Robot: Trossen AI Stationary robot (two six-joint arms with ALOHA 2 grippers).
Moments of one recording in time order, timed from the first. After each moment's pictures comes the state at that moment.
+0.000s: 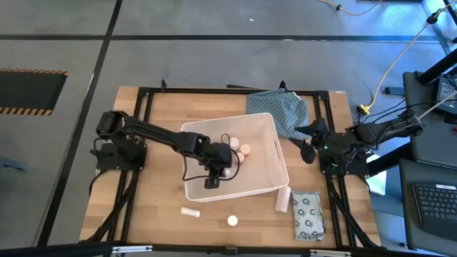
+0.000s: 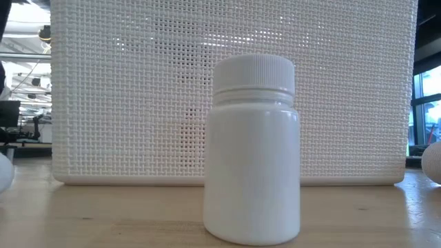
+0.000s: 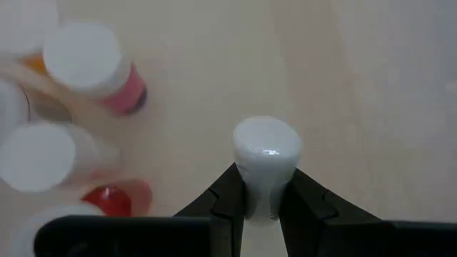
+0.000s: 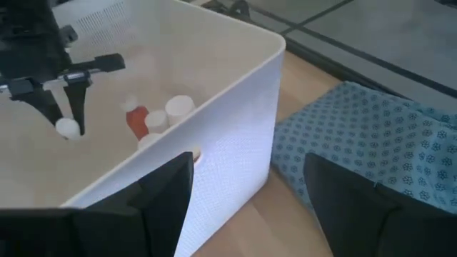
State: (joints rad) left arm -0.12 1.72 1.25 -0.55 0.15 -0.18; right arm 0.34 0.59 0.66 -0.68 0.70 0.64
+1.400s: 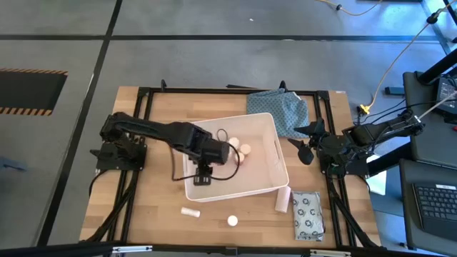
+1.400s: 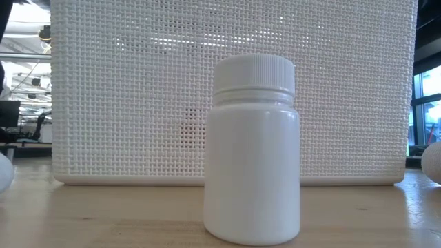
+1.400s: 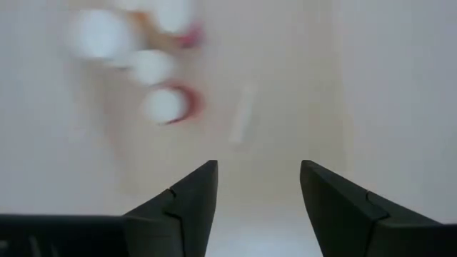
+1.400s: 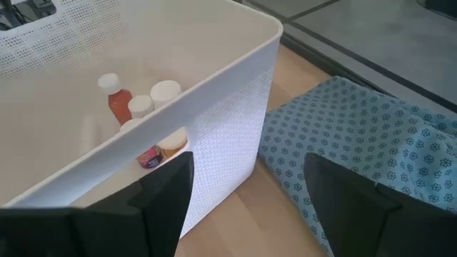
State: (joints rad) left arm -0.21 1.77 1.85 -1.38 -0.04 -0.26; right arm 0.34 0.63 0.66 -0.71 0.71 0.63
